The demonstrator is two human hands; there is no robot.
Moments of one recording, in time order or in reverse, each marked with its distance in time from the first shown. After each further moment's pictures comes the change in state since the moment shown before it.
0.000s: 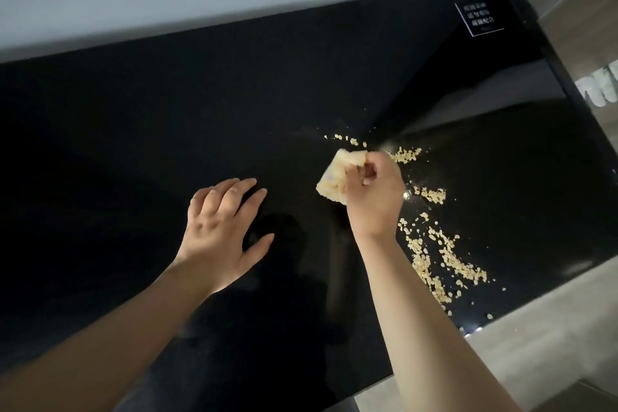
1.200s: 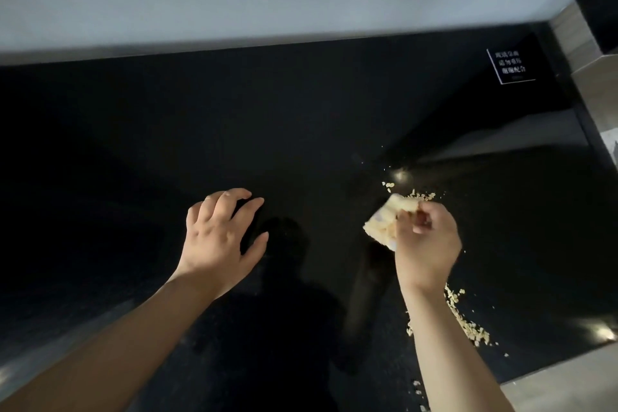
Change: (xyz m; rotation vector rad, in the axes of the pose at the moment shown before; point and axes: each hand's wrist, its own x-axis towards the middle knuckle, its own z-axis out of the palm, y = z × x) left_hand 0.017 0.000 -0.003 -0.135 0.157 -0.222; right_hand 0.025 0.024 -0.041 -0.030 0.051 0.033
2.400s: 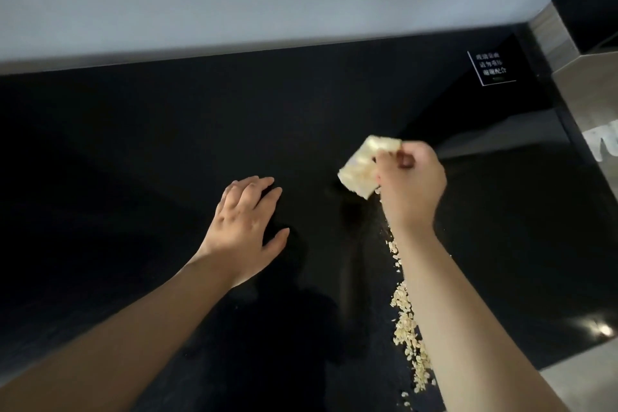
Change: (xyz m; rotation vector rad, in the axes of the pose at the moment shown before) left_hand 0.042 0.038 0.009 -0.039 -0.077 0.137; right_hand 0.065 -0.062 0.013 0.162 -0.084 0.081
